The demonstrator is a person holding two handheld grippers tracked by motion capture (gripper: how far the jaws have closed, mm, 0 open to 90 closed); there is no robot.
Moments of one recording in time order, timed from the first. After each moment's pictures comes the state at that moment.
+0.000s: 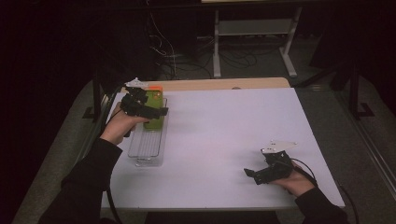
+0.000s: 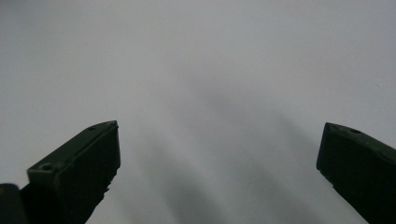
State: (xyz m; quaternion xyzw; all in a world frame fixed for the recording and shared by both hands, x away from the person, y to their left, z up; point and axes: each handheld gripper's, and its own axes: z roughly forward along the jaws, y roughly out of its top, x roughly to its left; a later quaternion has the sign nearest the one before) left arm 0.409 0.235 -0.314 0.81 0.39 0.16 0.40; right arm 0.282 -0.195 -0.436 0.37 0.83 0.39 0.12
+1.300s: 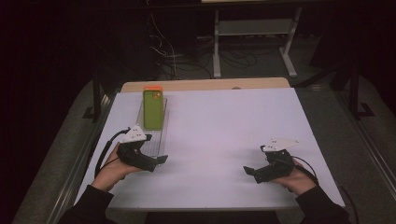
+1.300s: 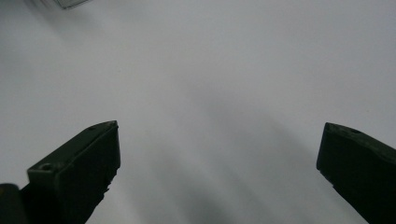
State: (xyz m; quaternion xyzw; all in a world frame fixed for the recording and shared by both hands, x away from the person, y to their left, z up) left arm 0.304 0.246 -0.380 0.84 0.30 0.14 0.43; right arm 0.281 -0.193 -0.421 0.36 0.83 0.41 0.13
